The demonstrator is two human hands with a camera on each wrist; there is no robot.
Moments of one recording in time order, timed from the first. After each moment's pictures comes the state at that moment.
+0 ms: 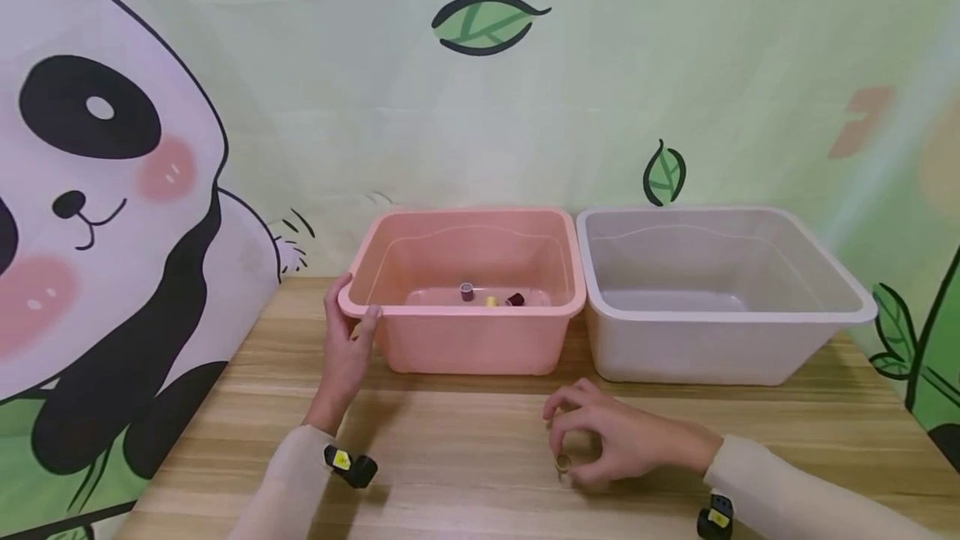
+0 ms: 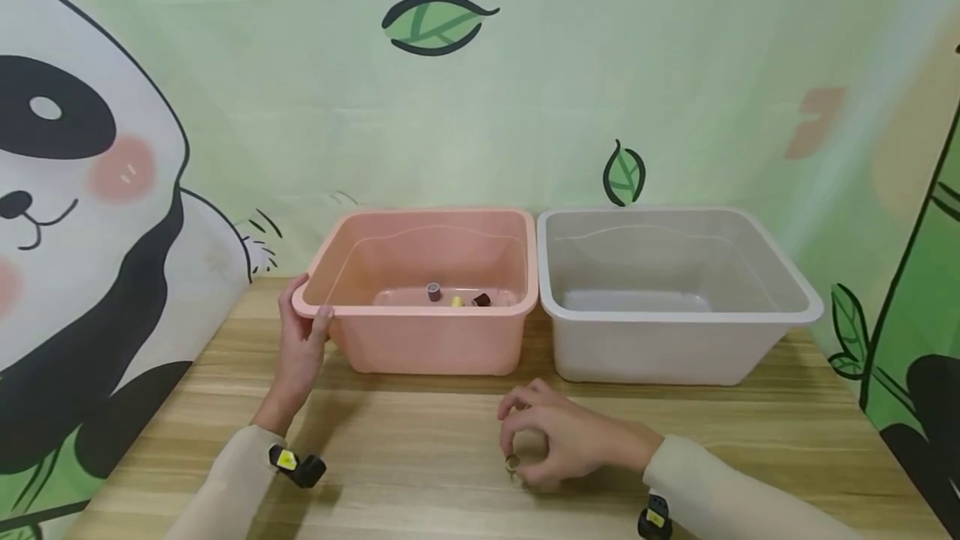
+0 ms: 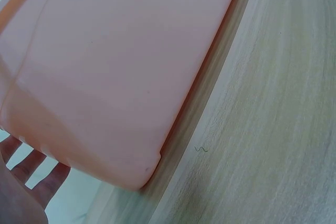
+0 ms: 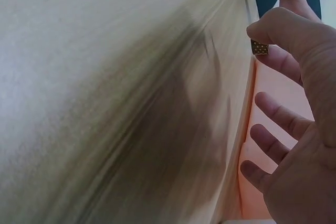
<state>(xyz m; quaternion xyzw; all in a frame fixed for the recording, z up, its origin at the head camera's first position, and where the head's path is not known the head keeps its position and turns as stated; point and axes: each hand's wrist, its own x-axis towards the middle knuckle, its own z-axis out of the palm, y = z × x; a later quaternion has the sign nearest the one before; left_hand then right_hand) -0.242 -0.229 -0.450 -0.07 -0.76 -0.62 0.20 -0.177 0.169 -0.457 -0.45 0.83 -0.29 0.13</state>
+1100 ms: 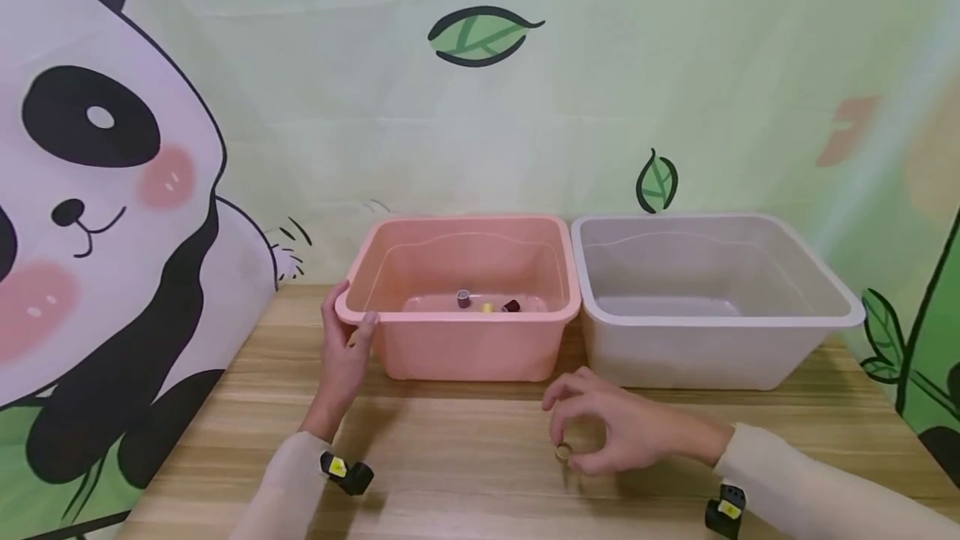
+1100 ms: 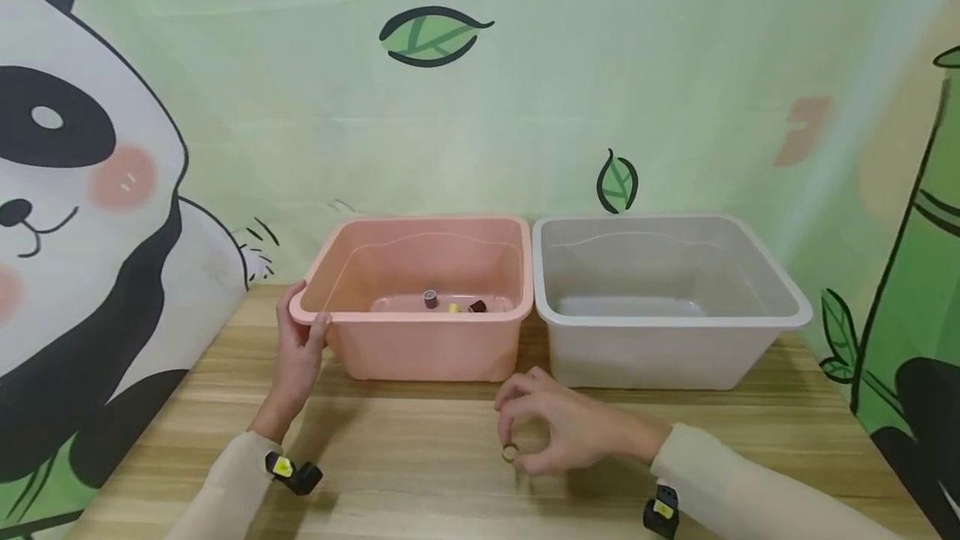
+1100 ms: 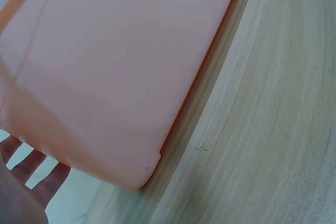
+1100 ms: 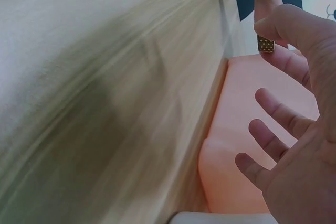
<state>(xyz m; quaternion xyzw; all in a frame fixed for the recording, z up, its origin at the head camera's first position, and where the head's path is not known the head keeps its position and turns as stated) -0.242 -0.228 -0.449 -0.07 -0.76 -0.62 0.20 -0.176 0.174 -0.424 -0.47 0.83 -0.30 0.07</state>
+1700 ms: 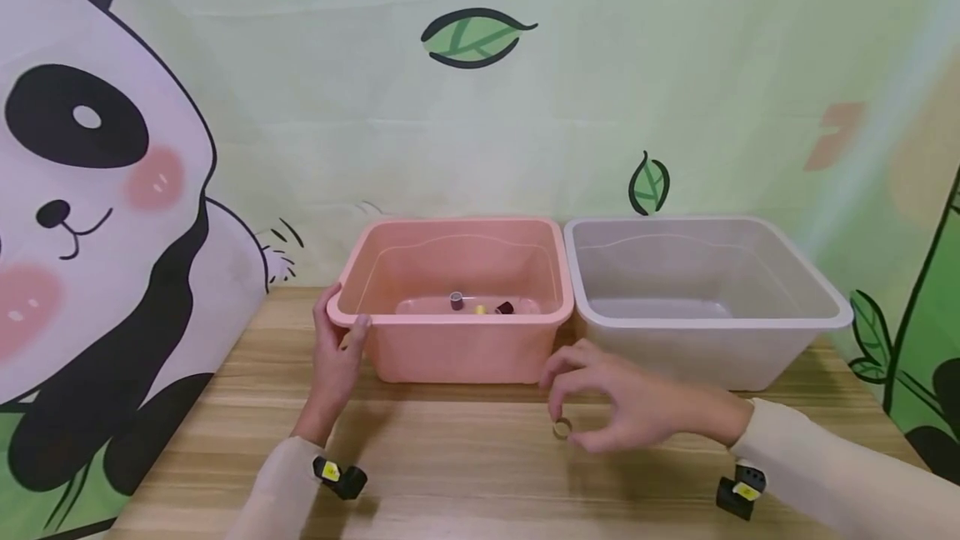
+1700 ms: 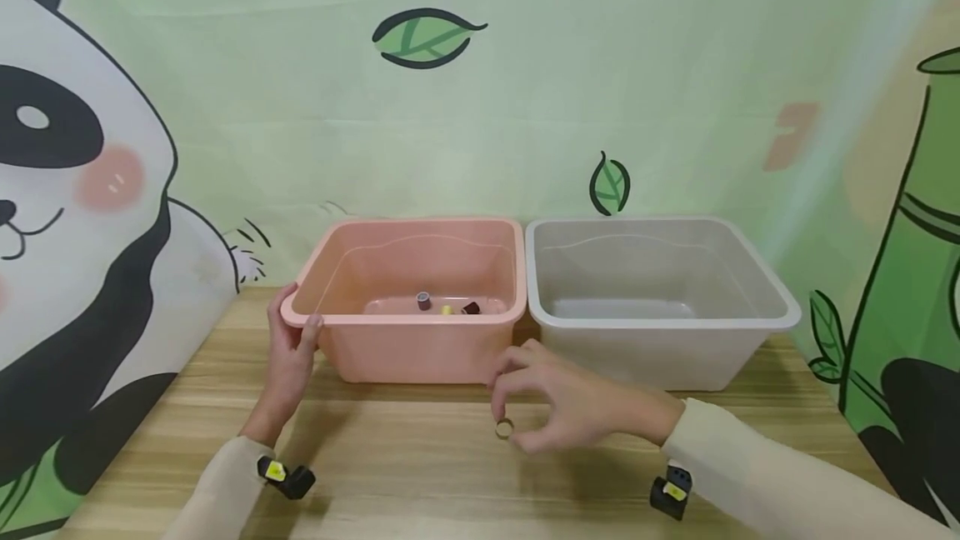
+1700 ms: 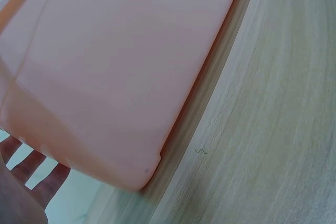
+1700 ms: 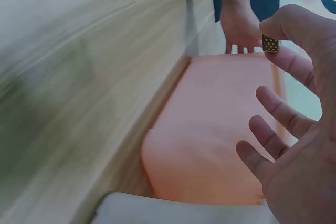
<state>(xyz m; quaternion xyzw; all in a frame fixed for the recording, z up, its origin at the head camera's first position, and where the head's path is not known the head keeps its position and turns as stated) -0.242 -0.226 -0.450 -0.07 -0.75 -0.62 0.20 -0.176 0.180 -0.369 -0.48 0.83 -0.29 0.05</state>
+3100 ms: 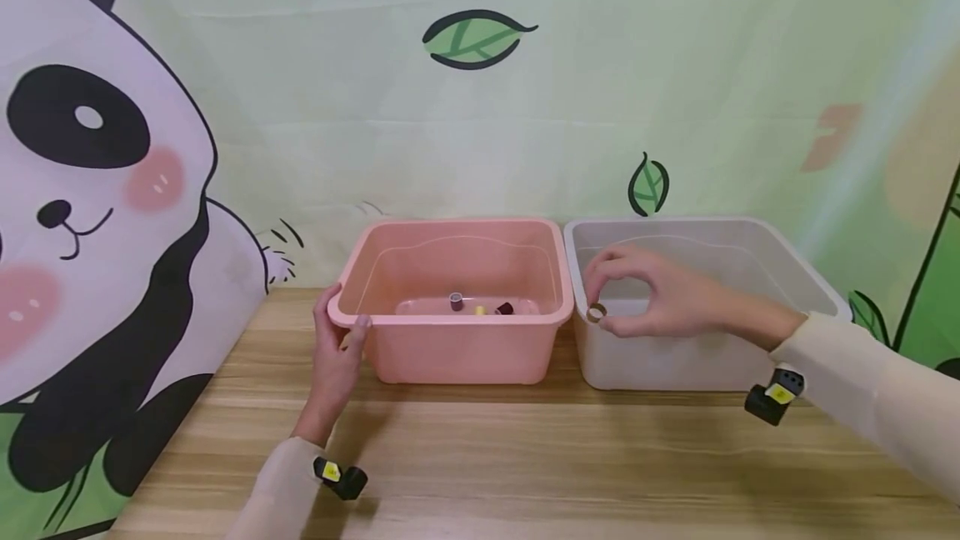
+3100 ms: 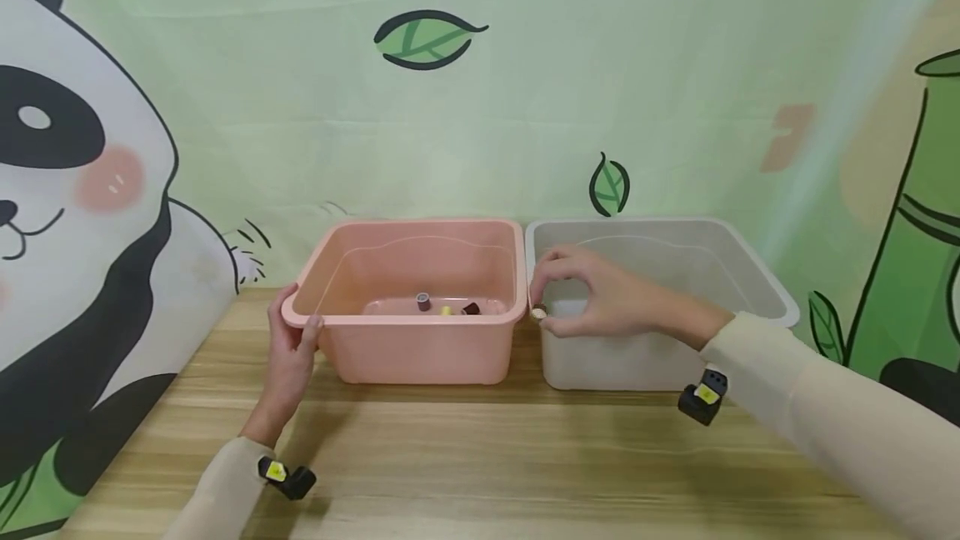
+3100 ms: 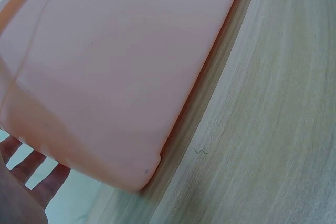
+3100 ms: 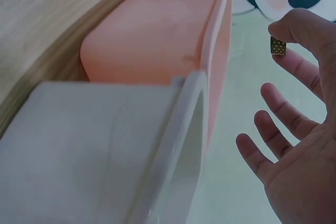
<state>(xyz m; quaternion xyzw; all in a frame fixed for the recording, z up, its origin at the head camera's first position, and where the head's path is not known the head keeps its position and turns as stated) -0.244 -0.228 -0.453 -0.07 -0.76 -0.62 0.20 -0.233 0.216 -0.291 -0.46 0.83 -0.31 -0.03</state>
